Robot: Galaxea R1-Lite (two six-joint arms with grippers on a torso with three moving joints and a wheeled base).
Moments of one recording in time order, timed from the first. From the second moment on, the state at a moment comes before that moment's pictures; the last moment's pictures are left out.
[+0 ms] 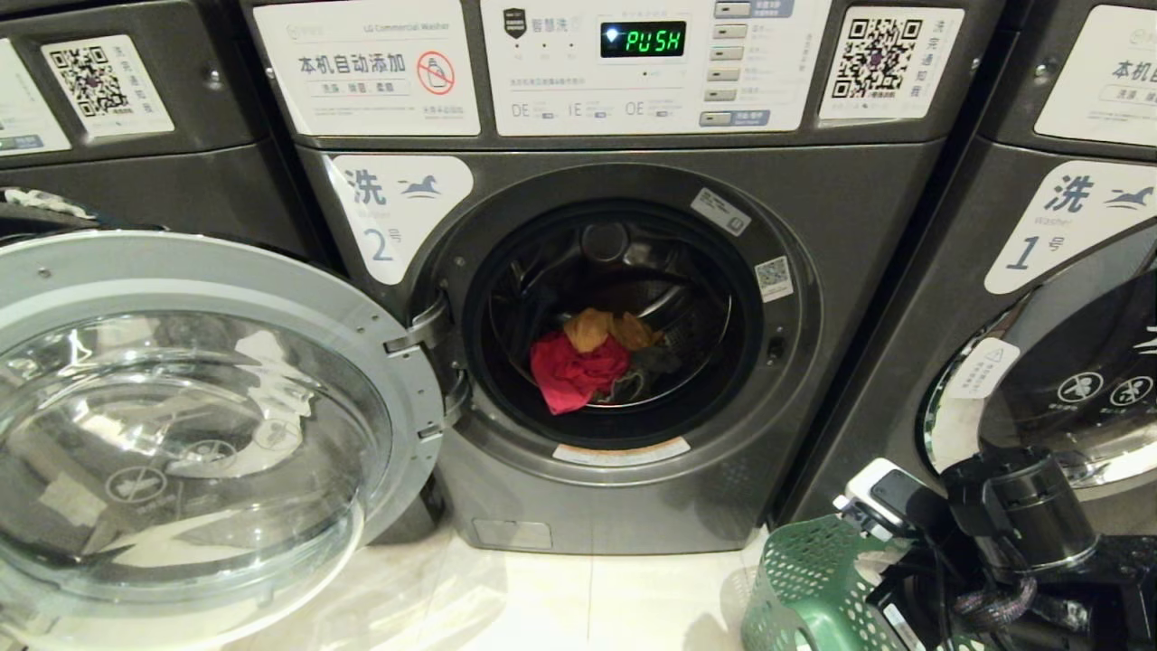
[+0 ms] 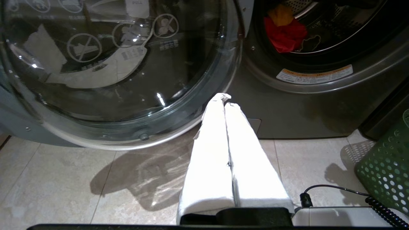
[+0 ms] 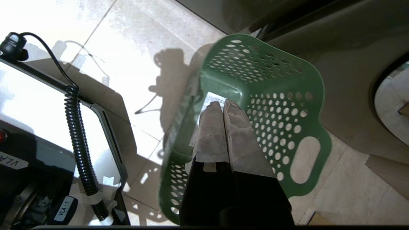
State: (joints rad) left arm -0.01 0.00 0.00 0.00 0.00 0.01; right arm 0.47 1.56 -0.44 -0.34 -0.23 -0.23
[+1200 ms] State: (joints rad) left arm -0.01 0.00 0.00 0.00 0.00 0.00; right arm 0.23 1.73 -0.53 -0.63 -0.22 -0.23
